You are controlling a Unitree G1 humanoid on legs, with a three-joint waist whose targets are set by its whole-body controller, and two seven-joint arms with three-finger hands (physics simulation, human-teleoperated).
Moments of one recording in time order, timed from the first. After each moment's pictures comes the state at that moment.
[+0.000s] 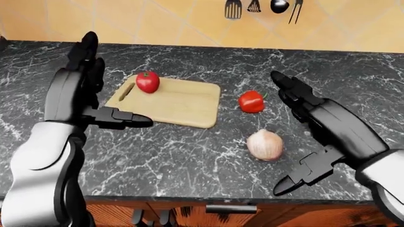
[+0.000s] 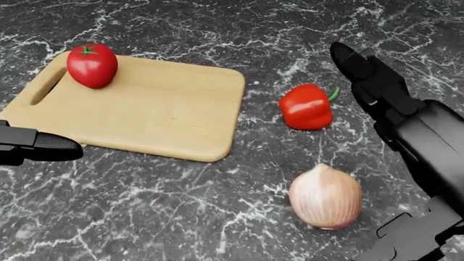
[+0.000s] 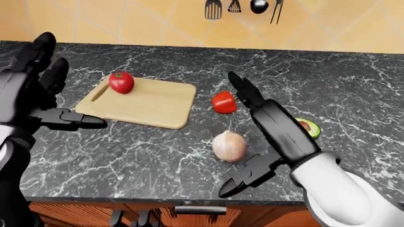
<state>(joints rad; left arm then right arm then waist) -0.48 0.39 0.30 -0.72 -0.02 1.00 -0.23 -0.40 -1.02 -0.22 -1.05 1.11 1.21 -0.35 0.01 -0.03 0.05</state>
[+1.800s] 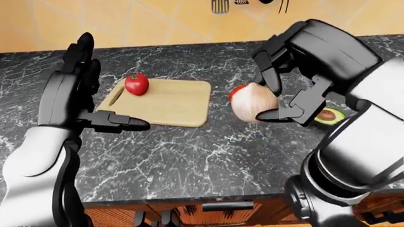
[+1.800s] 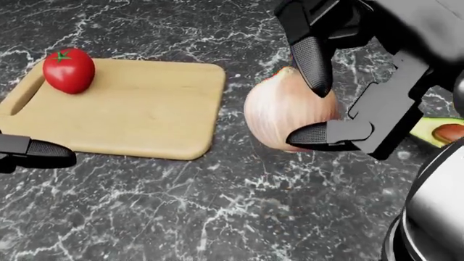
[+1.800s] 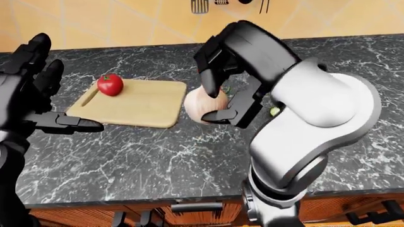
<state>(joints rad) -0.46 0.38 0.32 -0.75 0.04 1.01 -0.27 -0.98 -0.19 -0.02 -0.66 -1.16 0.97 1.48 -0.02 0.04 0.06</state>
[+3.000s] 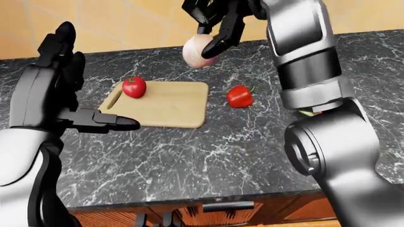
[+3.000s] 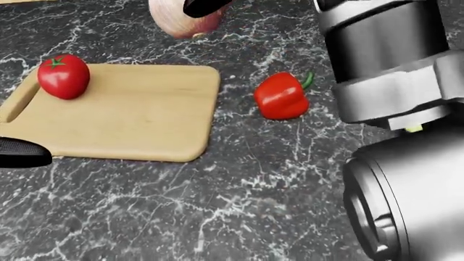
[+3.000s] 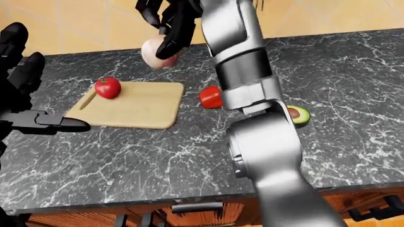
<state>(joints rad) -0.49 0.45 0.38 -0.83 0.01 1.11 -0.29 -1.59 -0.18 0.00 0.71 -0.54 0.37 0.90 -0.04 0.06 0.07</state>
